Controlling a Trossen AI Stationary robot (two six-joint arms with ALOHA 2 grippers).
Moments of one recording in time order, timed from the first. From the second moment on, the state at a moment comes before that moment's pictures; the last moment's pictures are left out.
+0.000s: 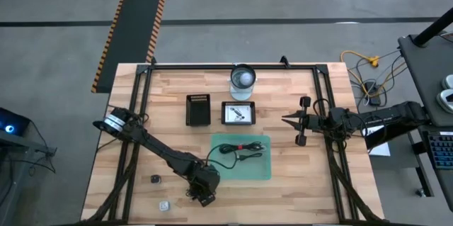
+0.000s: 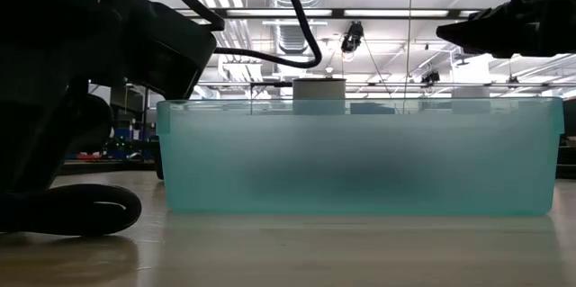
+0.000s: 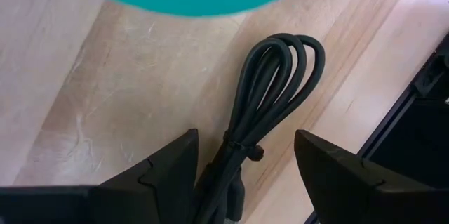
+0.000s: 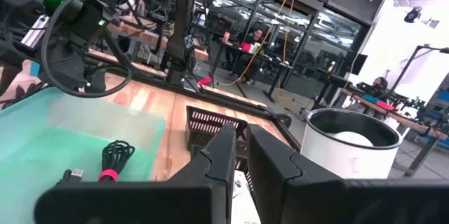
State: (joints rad) left arm -0.52 1.92 1.18 -0.43 0.28 -1.16; right arm 0.10 0.42 0.01 0.47 0.21 -0.33
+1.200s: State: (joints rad) left arm -0.45 1.73 1.22 -0.44 0.20 -1.00; right arm 0.10 0.42 0.01 0.58 0.21 -0.40
